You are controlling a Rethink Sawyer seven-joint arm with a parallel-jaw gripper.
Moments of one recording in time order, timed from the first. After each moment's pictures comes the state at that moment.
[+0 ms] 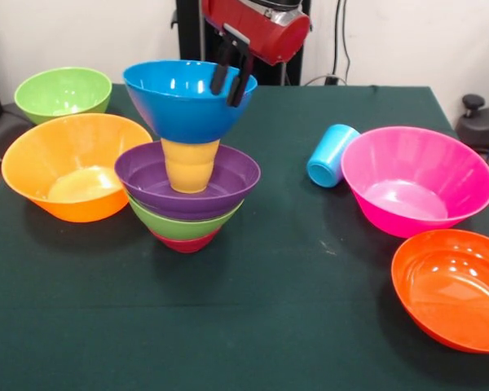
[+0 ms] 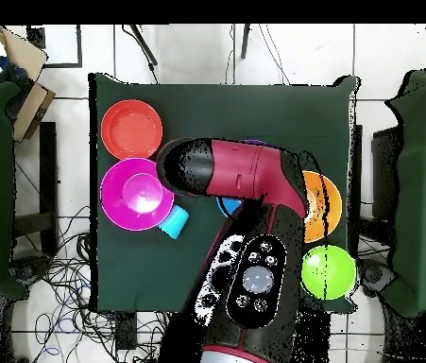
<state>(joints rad) -0.01 -0.63 -0.31 1.38 -0.05 0.75 2.33</state>
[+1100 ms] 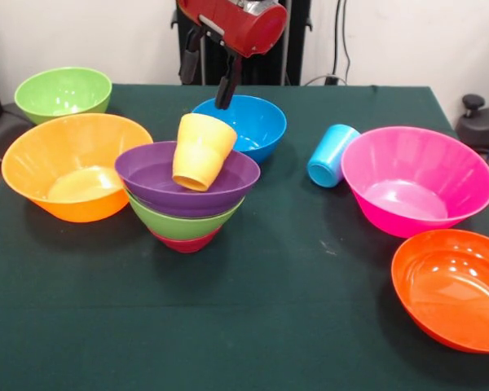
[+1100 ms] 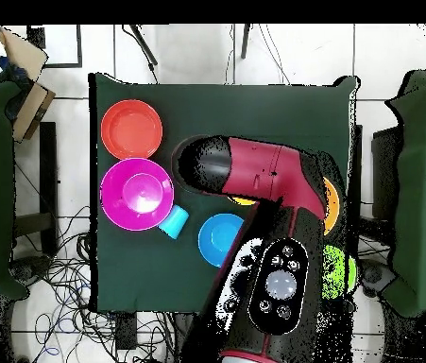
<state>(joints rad) -0.05 -0.65 -0.30 1.38 -0.06 0.75 2.33</state>
